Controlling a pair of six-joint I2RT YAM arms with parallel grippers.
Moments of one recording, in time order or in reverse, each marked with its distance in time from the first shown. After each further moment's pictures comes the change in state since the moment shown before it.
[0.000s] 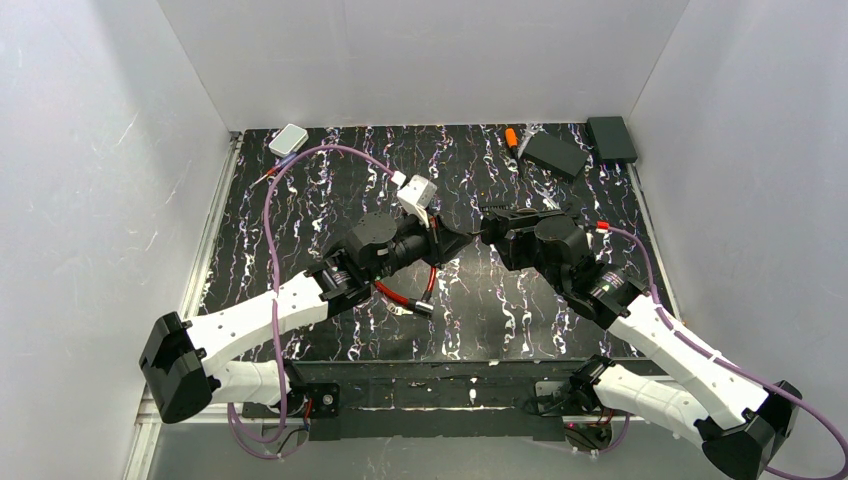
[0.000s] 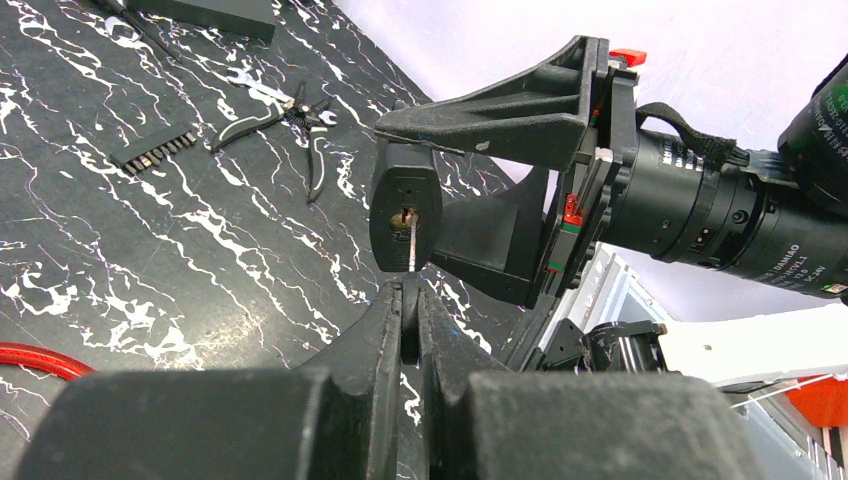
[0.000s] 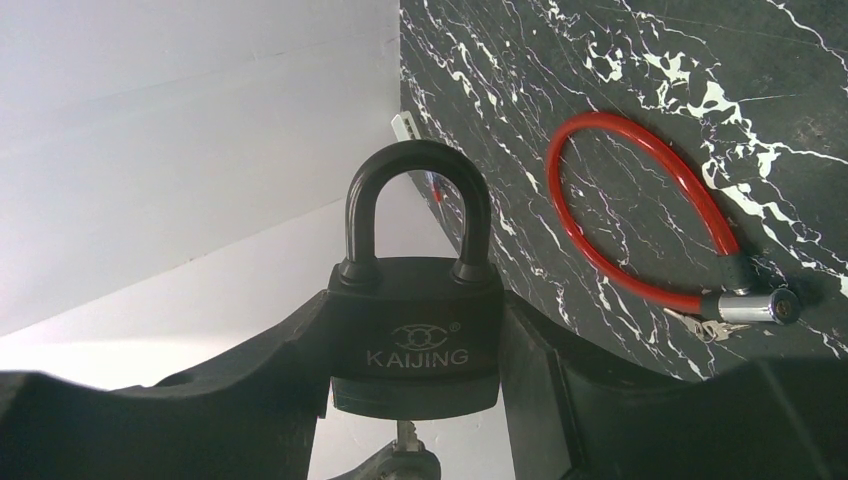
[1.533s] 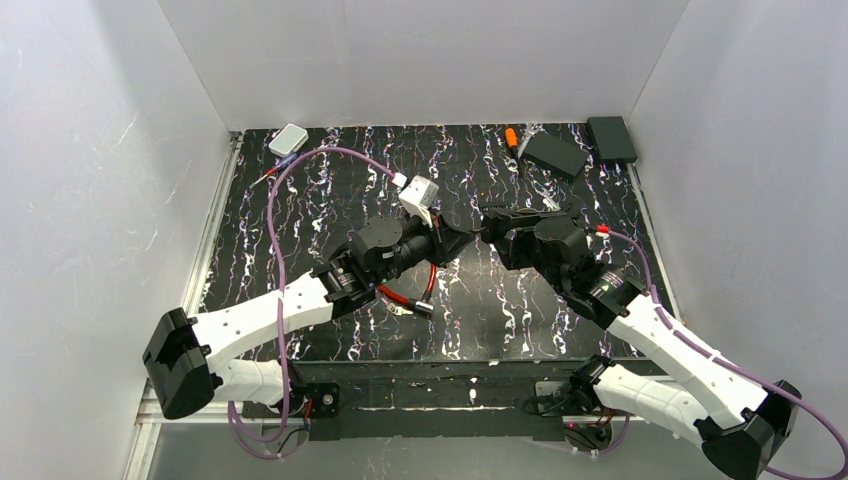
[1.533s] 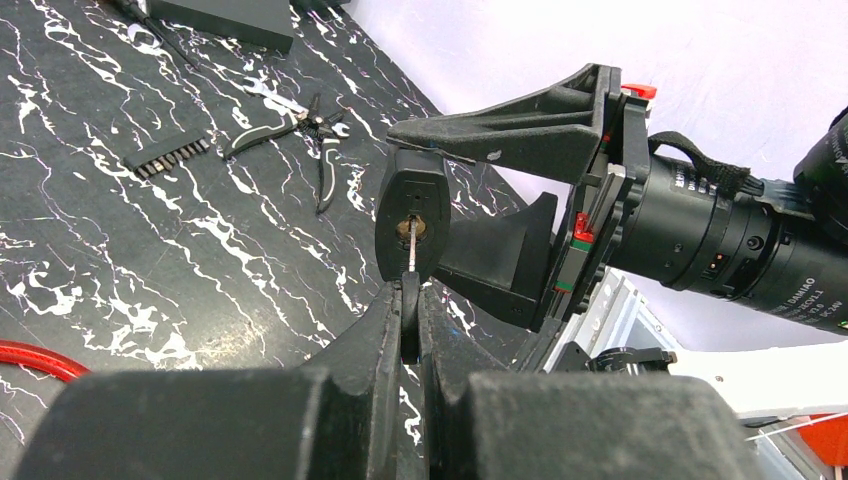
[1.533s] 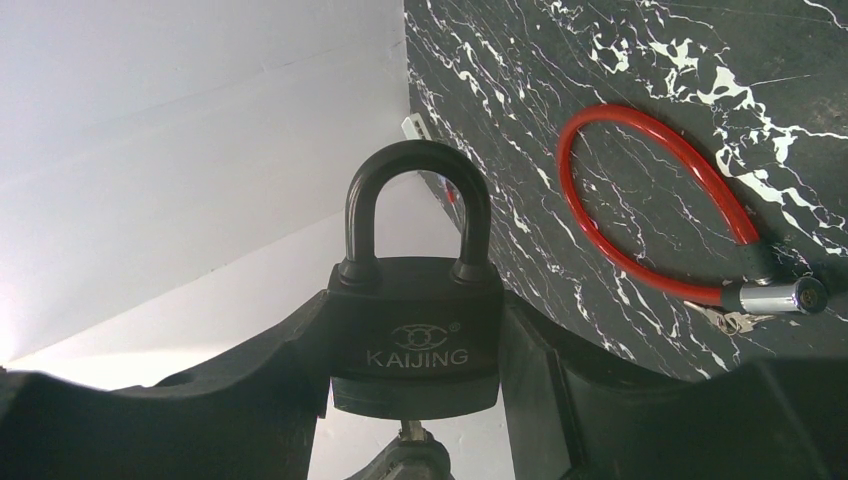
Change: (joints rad) left arm -0.027 0.020 -0.002 0.030 -0.081 -0.017; right arm 0.000 0.002 -0.003 0.001 -0.002 0.063
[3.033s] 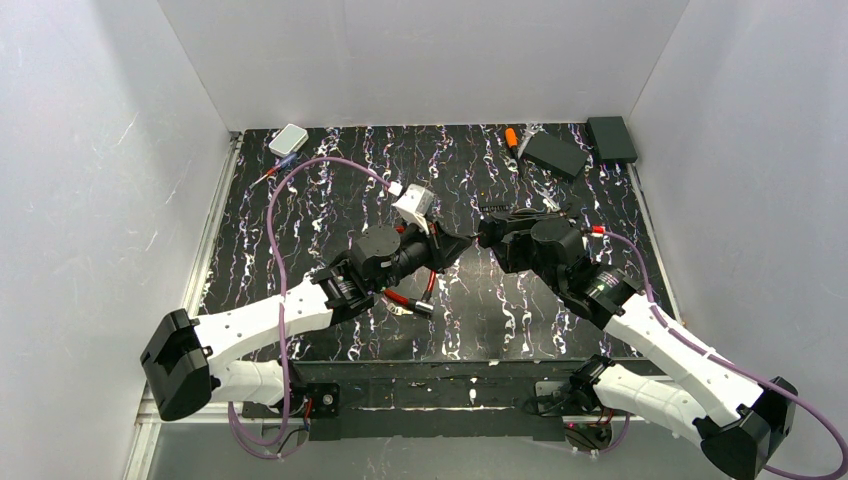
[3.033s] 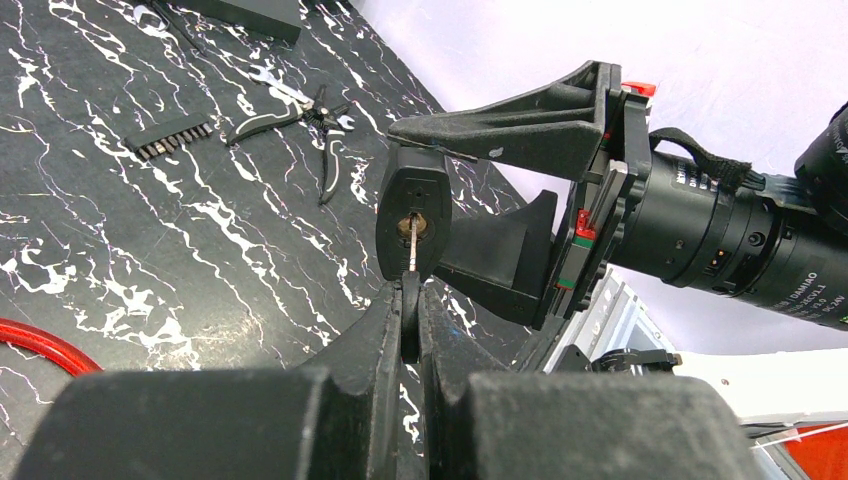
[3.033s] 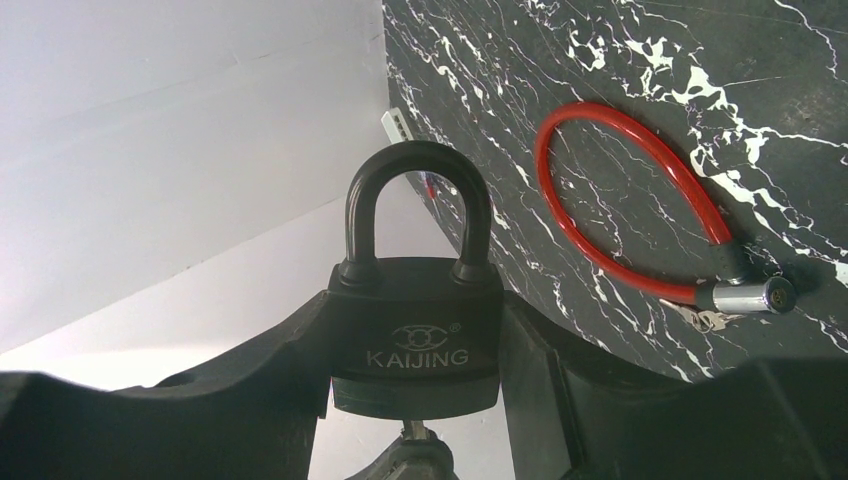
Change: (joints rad) left arm -0.011 -0.013 -0.077 0.067 -0.034 -0.032; right arm -0.004 0.011 -0.026 0.016 -0.028 -0.018
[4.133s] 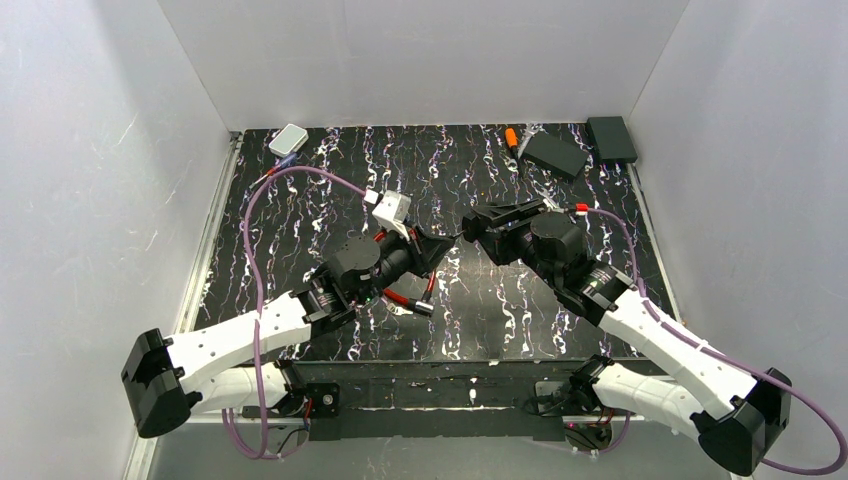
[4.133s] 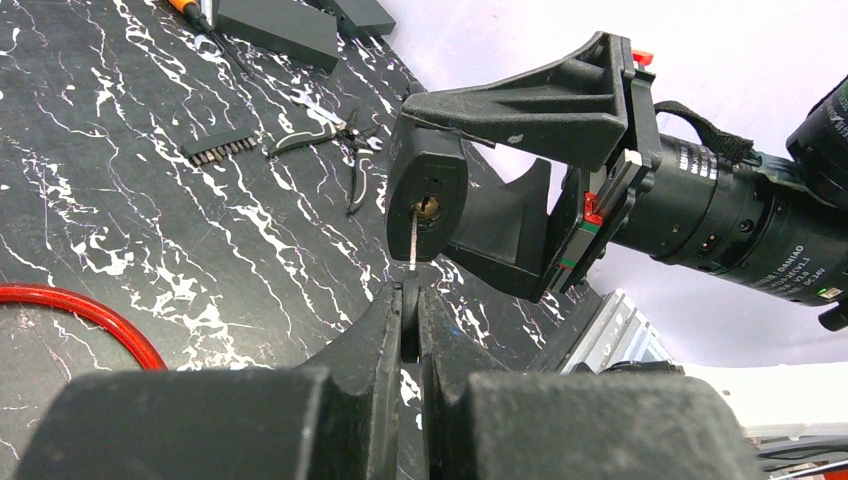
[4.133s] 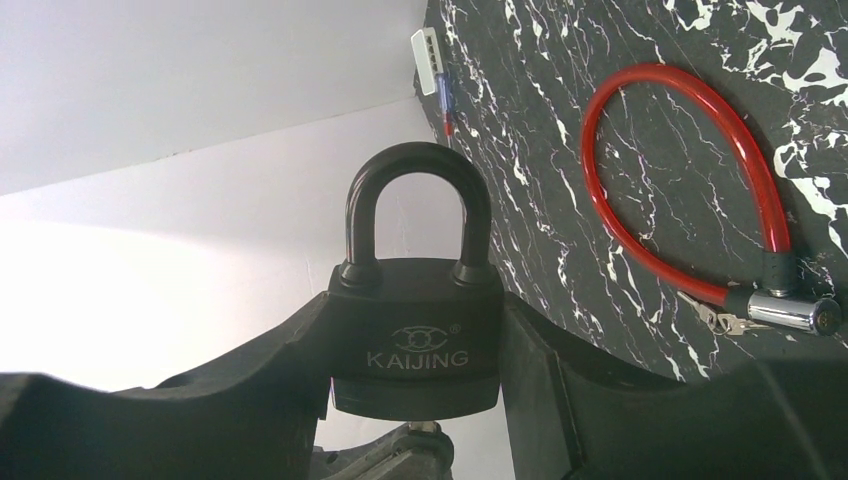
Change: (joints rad) left arm -0.012 -0.147 -0.070 -0.042 -0.106 0.005; right arm 0.003 0.034 -0.001 0.201 -0.104 -0.215
